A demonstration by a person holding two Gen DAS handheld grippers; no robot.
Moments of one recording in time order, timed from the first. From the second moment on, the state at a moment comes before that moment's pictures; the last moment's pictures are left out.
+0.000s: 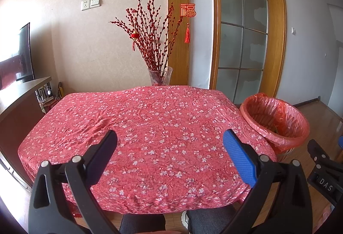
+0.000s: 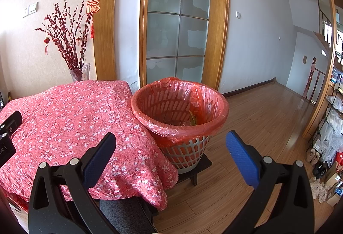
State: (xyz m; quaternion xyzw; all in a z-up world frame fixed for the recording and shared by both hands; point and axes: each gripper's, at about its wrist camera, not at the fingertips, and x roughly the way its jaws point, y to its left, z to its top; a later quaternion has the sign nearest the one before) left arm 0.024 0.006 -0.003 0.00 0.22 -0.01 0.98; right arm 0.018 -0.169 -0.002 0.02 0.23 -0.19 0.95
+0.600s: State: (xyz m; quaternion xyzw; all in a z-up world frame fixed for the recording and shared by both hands) left arm 0.025 0.005 -0.005 0.00 0.22 -0.01 0.98; right arm 0.019 -0.169 -0.003 0.02 0.23 -0.19 0.95
